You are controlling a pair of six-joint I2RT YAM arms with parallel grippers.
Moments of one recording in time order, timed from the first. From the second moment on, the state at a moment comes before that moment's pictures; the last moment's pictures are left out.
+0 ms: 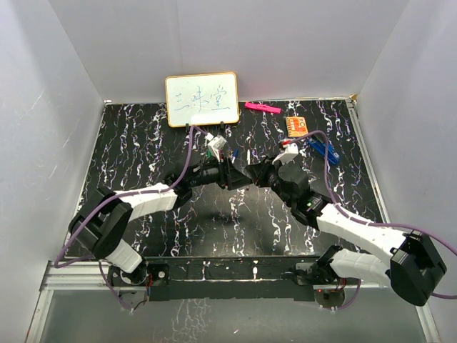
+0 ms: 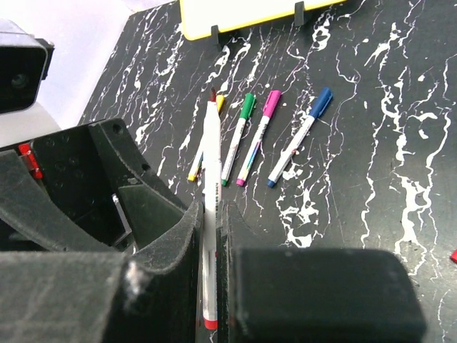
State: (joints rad) left arm -0.68 1.54 0.72 0.66 0.60 -0.70; right arm 0.73 1.08 0.61 0.27 0.25 0.59
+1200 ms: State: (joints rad) left arm -0.69 1.59 0.73 0.70 0.56 -0.72; right arm 0.73 1.08 0.59 0.33 0.21 0.63
